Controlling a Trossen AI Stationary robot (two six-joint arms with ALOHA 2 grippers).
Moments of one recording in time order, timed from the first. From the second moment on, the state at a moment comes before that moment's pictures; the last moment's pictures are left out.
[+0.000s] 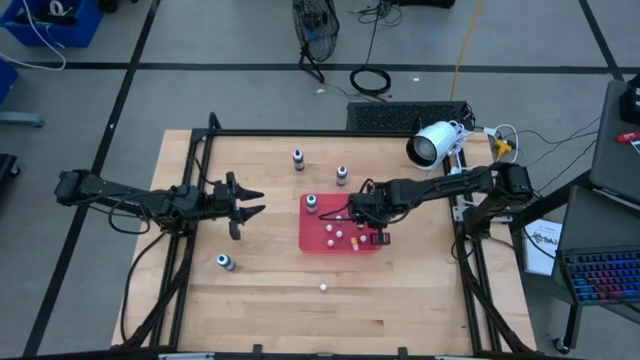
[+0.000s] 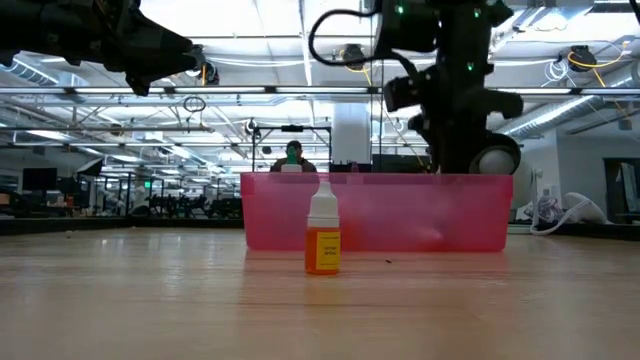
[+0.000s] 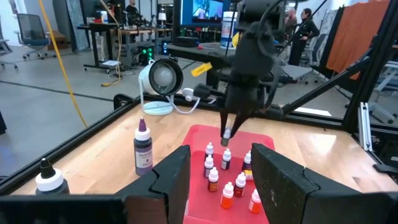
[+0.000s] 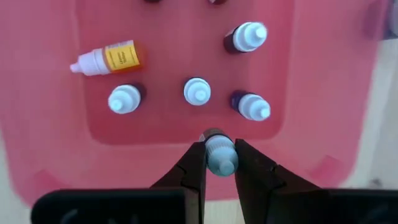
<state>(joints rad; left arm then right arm) -0.14 0.60 0.26 0.31 -0.32 -0.11 0.00 1.65 1.14 -0.90 0.12 -0.04</state>
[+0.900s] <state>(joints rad) -0.14 0.60 0.26 0.31 -0.32 -0.11 -0.06 1.65 0.97 -0.63 0.07 -0.06</state>
